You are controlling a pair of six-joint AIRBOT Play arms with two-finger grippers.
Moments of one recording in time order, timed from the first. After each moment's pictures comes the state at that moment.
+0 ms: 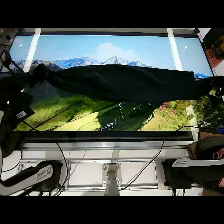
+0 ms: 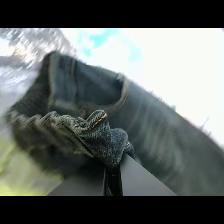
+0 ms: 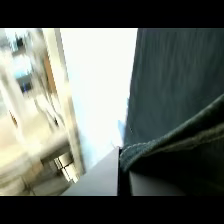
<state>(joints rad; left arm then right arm) 0.16 -1.26 1.08 -2.11 0.51 1.47 -0.80 -1.58 1.39 -0.60 1.02 1.87</state>
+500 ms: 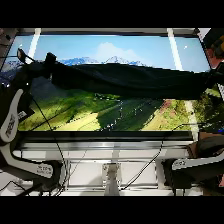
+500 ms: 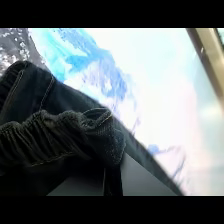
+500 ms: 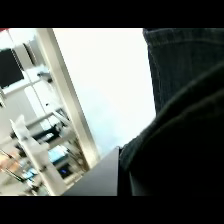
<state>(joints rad) 0.09 -1.66 1.37 -2.18 0.36 1.21 -0.61 -1.65 1.39 -0.77 0.61 2.33</state>
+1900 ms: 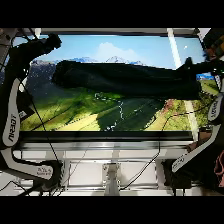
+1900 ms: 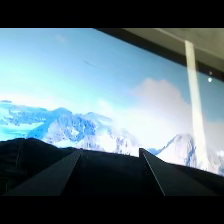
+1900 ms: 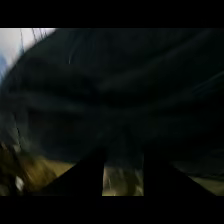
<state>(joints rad) -0.03 -1.61 1.66 -1.84 0.57 1.47 -0.41 -2.02 2.01 -0.82 1.52 1.58</state>
